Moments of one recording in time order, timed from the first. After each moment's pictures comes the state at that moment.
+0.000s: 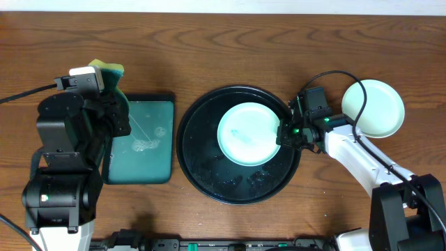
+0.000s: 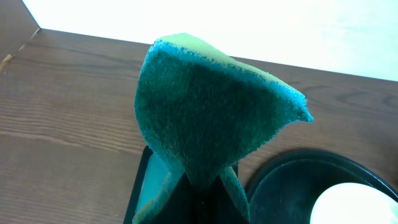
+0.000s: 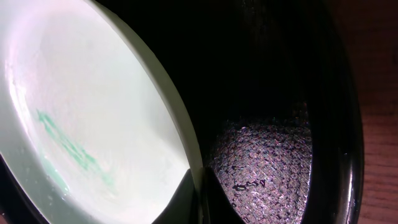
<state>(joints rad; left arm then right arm) 0.00 0.93 1.17 -0.78 -0.04 -0.14 0.26 1.60 0.89 -0.52 -0.28 0.46</state>
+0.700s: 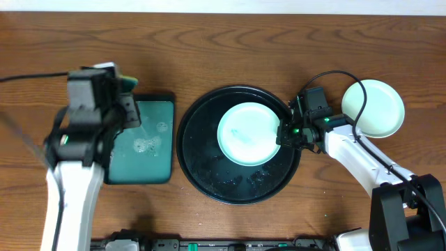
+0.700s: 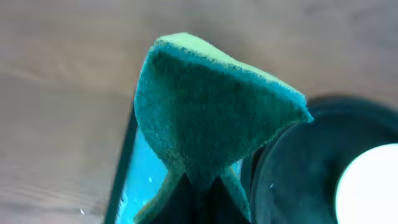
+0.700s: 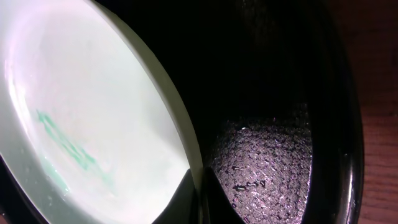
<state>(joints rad) 0.00 1.21 1.17 -0.88 -0.04 -0.18 0.26 1.60 0.89 -0.52 -0.28 0.46</state>
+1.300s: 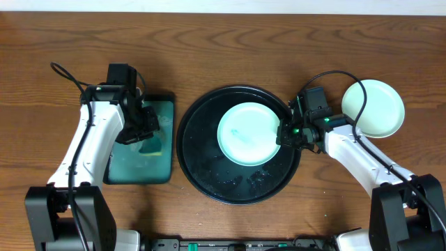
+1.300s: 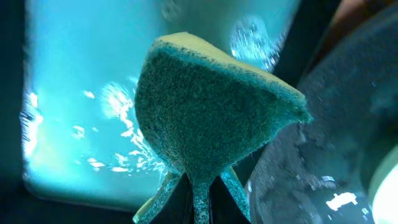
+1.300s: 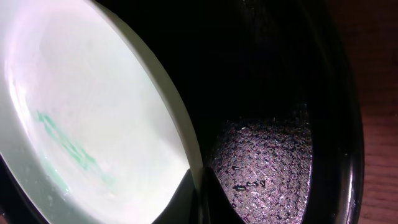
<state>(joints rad) 0.00 1.61 1.17 -1.05 0.12 -0.33 0.26 1.60 0.89 -0.52 -0.28 0.46</state>
